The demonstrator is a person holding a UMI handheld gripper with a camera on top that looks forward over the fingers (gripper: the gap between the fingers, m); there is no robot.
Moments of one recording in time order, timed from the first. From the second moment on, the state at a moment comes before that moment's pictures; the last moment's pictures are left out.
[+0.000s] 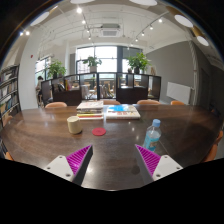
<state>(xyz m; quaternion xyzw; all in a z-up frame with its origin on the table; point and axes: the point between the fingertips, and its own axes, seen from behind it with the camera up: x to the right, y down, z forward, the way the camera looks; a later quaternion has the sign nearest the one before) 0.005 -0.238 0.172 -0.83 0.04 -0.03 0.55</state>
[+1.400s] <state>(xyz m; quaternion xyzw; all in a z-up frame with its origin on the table) 0.191 -0.053 0.095 -0.77 0.03 -0.12 0.63</state>
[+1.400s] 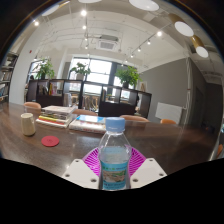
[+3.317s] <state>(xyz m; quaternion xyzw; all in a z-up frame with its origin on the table) -0.071 0.144 0.202 -0.72 -0.07 -0.09 0.69</state>
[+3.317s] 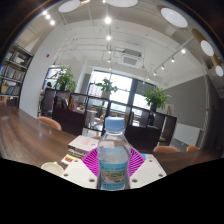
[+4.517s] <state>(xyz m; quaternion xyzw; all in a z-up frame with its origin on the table) -0.055 -0.047 0.063 -0.83 0.04 0.02 0.55</state>
